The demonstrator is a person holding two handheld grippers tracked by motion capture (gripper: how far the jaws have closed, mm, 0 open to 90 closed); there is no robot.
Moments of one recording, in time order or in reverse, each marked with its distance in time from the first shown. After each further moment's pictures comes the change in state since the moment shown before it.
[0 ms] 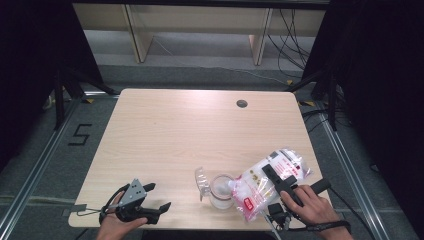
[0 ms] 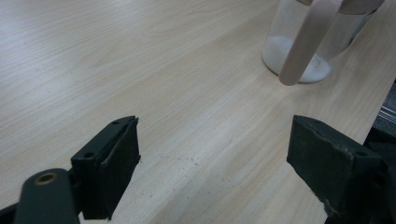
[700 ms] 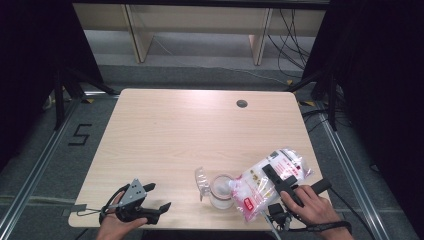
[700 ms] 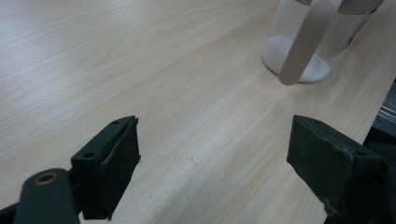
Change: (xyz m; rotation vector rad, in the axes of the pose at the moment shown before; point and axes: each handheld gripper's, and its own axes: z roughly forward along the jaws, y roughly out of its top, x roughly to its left) left arm -0.001 0.000 0.001 -0.017 0.001 -0.008; right arm -0.001 0.000 -0.002 0.013 0.003 0.008
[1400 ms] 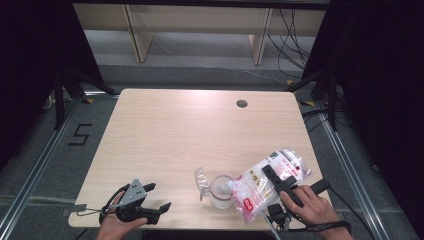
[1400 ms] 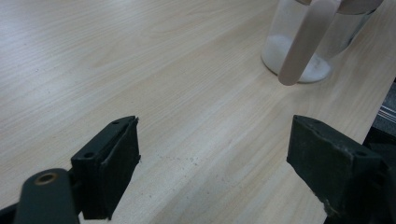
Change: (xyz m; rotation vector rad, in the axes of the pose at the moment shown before) left arm 0.000 0.000 -0.001 0.008 0.002 0.002; right arm -0.001 0.001 0.001 -0.012 0.005 -0.032
